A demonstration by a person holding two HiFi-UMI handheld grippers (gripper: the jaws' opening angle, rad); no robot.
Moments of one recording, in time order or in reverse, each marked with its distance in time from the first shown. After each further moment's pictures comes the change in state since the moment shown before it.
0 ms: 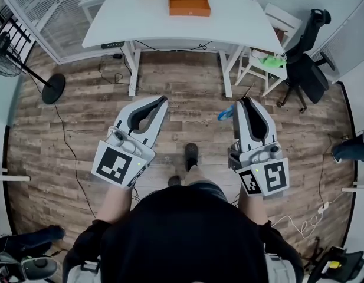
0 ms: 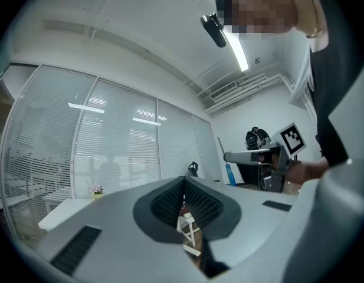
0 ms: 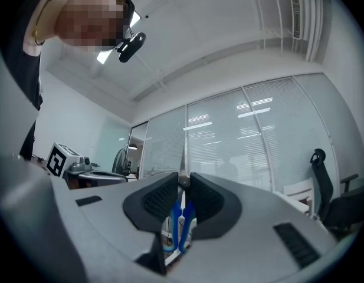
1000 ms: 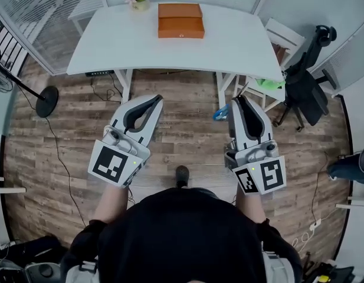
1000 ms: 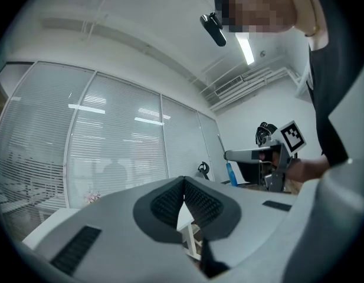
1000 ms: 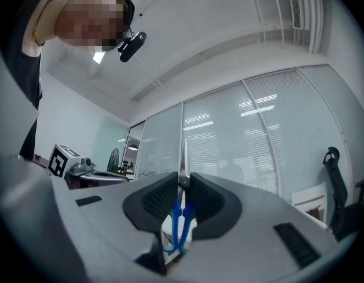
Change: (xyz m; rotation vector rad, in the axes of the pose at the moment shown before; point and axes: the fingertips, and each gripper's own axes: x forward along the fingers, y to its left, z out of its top) left arm 0.156 0.093 -0.007 0.025 -0.008 0.031; right arm 0.142 -0.117 -0.013 -0.005 -0.016 0.043
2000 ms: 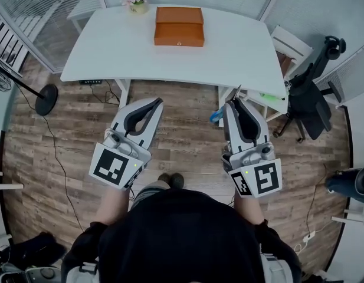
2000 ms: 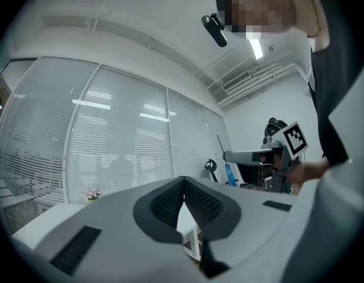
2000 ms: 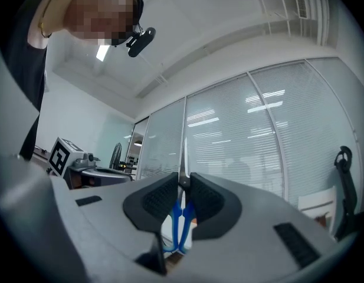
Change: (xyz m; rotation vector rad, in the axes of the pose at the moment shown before) left arm 0.072 0.024 -0.022 -0.029 0.026 0.056; right arm 0.056 -0.054 -0.024 -0.032 0.022 0.074
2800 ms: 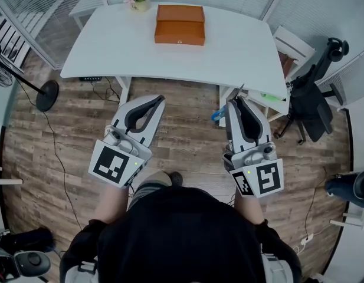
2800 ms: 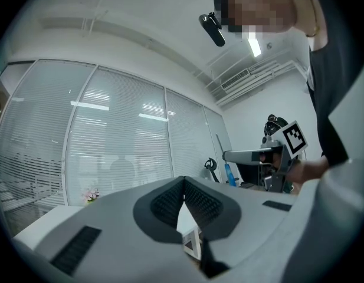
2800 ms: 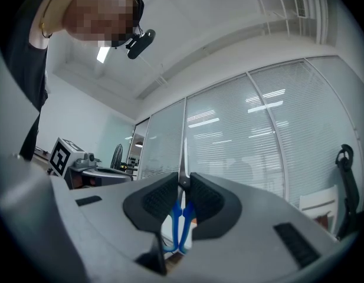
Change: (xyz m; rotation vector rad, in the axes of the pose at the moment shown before) left arm 0.012 -0.008 0.003 0.018 -0.003 0.000; right arm -0.003 -0.013 -0.002 0.008 -0.006 0.013
